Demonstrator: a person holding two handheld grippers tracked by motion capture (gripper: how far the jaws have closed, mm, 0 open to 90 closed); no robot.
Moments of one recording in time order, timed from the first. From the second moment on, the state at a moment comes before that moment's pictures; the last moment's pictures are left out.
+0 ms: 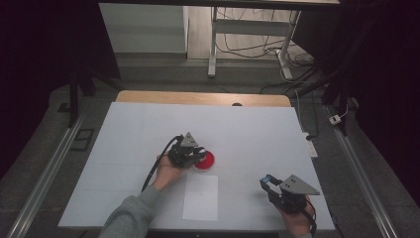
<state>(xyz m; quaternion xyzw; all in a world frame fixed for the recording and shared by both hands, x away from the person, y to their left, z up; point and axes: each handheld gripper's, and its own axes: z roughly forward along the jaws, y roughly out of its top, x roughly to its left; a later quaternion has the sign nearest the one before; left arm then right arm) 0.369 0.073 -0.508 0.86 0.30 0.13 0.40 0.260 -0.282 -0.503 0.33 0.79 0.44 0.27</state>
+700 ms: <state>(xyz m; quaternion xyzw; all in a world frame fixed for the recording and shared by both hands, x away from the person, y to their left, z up) 0.369 0.072 -0.504 0.85 0.30 0.14 0.41 0.260 -0.282 -0.503 0.33 0.79 0.44 0.27</state>
